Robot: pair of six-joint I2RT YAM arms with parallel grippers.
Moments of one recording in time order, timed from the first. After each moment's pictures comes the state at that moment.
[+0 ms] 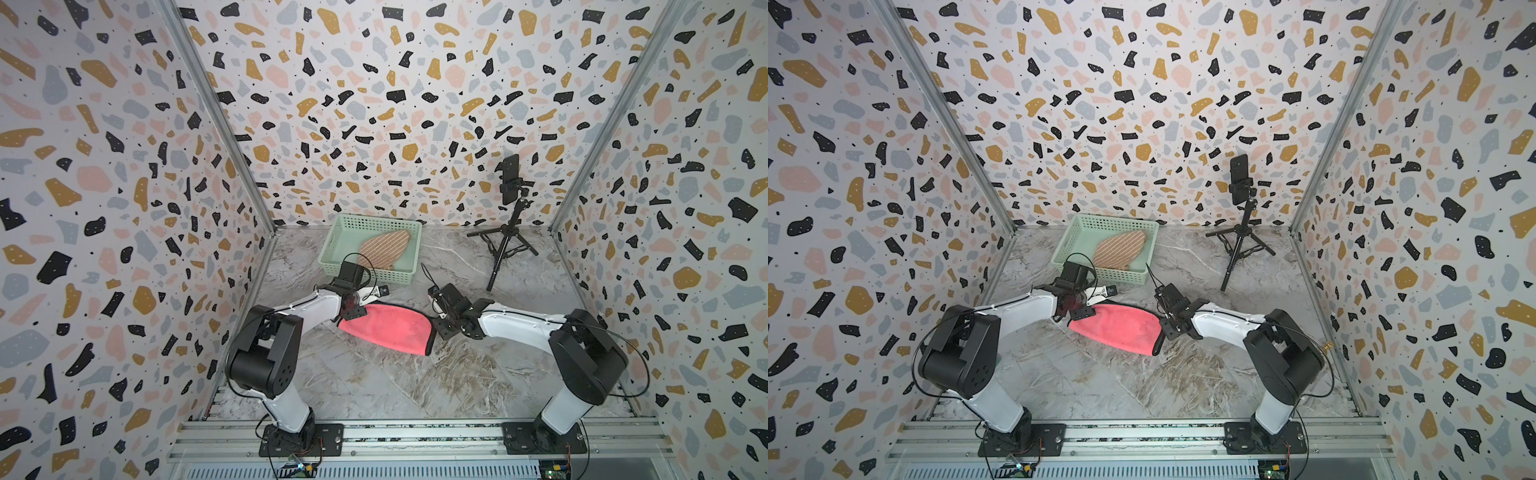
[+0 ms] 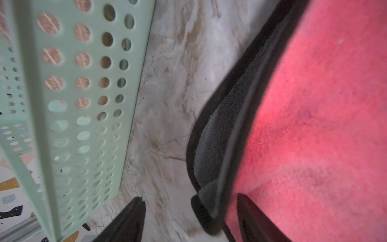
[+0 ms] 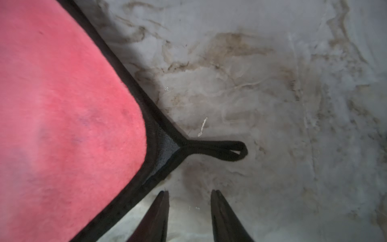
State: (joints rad) left arm -0.33 1.66 0.95 -0.29 -0.12 1.04; right arm 0.75 1.63 0.94 -0.38 0.15 0.13
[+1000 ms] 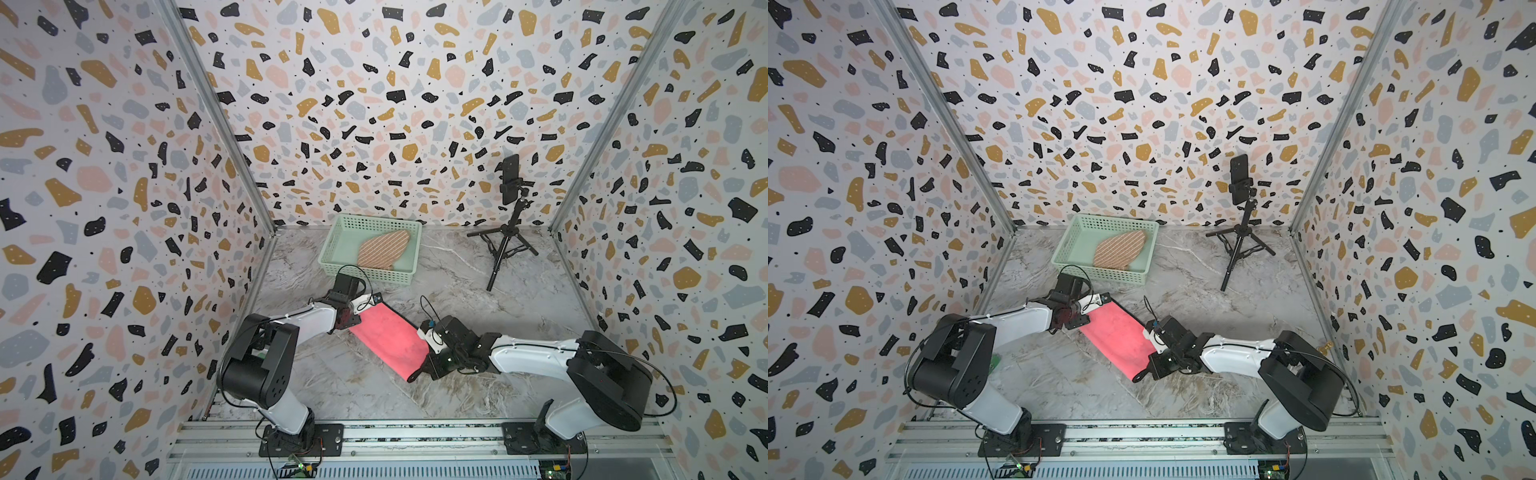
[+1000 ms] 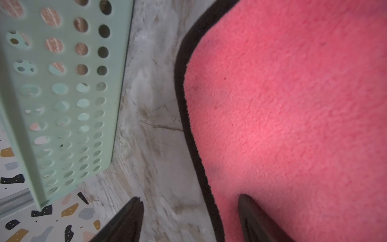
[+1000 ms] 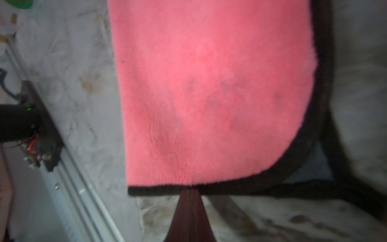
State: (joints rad) left arm -0.31 1.60 0.80 -0.18 -0.19 1.00; right arm 0.92 1.49 0.67 -0.15 -0.38 0.47
